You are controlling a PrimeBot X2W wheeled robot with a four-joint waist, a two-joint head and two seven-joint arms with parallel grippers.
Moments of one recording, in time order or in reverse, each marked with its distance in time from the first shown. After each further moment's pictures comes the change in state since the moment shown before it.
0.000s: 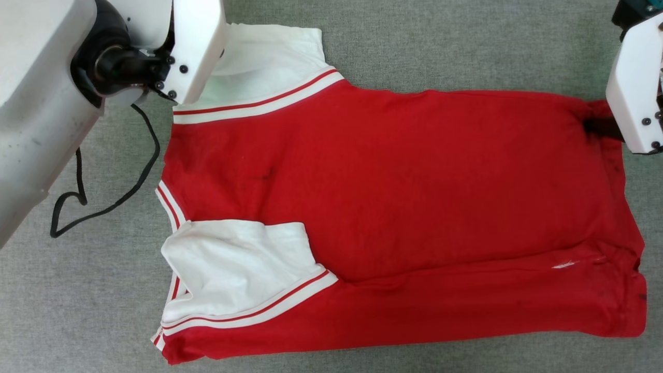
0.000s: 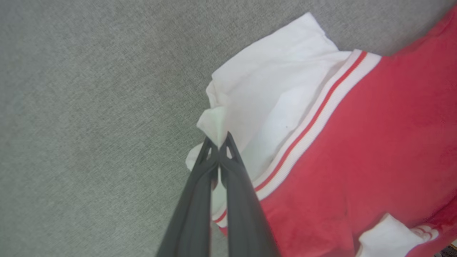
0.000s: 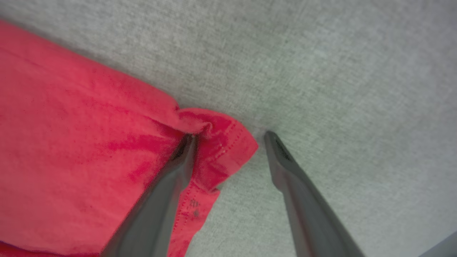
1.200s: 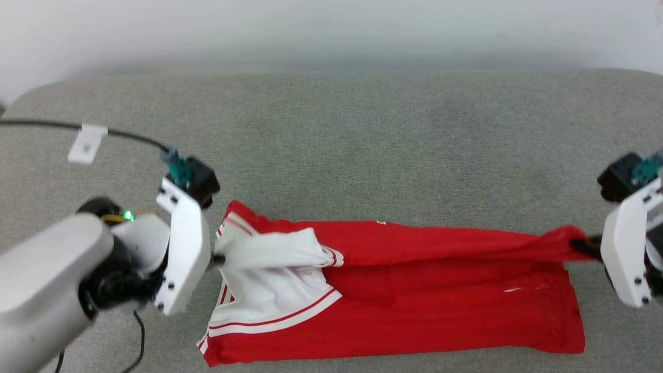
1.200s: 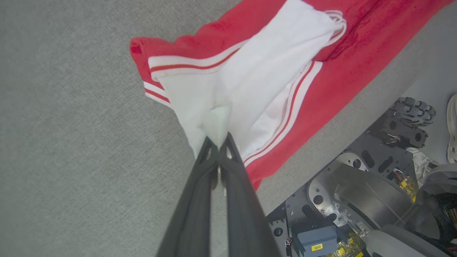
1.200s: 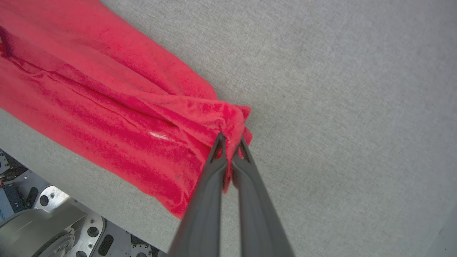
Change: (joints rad) left arm 0.497 0.264 -0.099 -0.335 -0.132 0.029 -0.216; right arm 0.384 -0.237 0.192 -0.177 0.210 0.000 -0.536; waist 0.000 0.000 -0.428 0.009
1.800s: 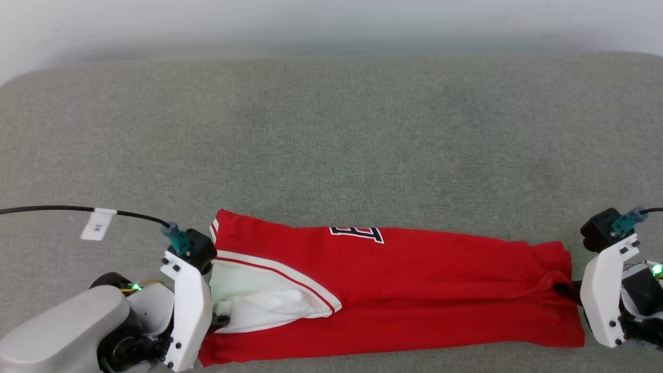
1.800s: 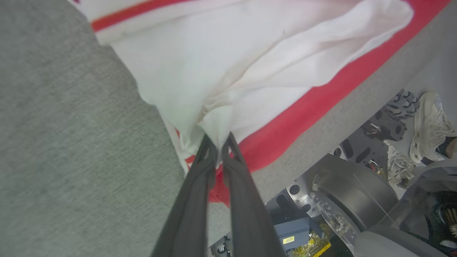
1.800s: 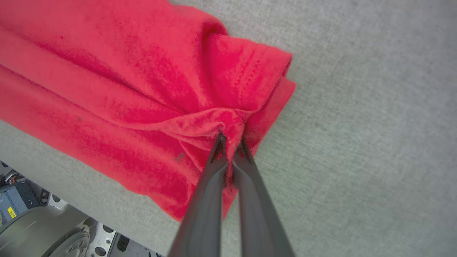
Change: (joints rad) left arm 0.229 -0.011 -0.063 0.050 -0.026 0.031 -0.151; right arm 0.180 0.087 -0.014 0.120 -0.053 0.000 -0.110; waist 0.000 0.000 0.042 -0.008
